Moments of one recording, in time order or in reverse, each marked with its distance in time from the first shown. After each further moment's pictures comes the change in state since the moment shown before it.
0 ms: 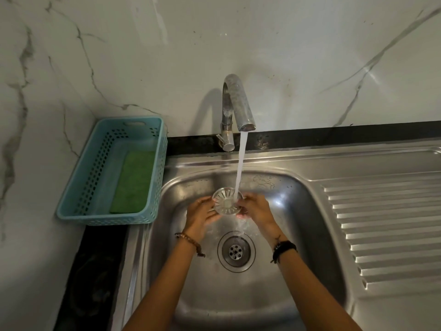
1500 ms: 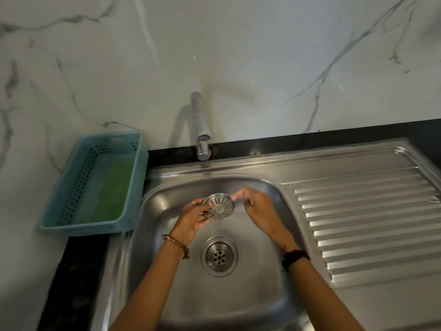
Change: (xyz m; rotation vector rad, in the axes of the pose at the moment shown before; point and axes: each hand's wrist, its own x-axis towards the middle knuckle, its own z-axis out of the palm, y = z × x) left_hand -0.014 0.007 0.036 0.044 -0.129 -0.045; right_hand -0.037 -0.031 -0.074 -0.452 -0.015 -0.514
